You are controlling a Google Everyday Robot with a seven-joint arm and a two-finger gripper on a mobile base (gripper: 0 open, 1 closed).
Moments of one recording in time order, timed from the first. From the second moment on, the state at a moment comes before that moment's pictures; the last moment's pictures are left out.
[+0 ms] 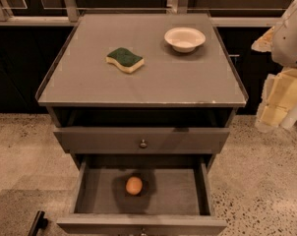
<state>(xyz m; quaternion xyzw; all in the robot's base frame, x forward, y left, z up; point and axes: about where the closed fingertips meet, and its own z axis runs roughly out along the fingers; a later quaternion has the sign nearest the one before) 0.438 -0.217 0.976 -0.60 0.78 -0.03 0.16</state>
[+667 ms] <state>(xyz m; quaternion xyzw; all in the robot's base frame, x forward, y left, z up) 0.433 -0.214 0.971 -0.61 0.77 -0.03 0.18</state>
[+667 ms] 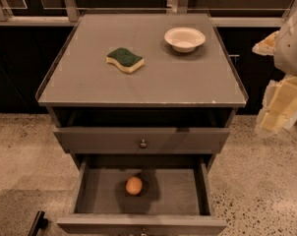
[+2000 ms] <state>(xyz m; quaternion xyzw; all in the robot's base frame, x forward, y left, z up) 0.427 -0.109 0.684 -0.51 0.76 0.25 0.31</state>
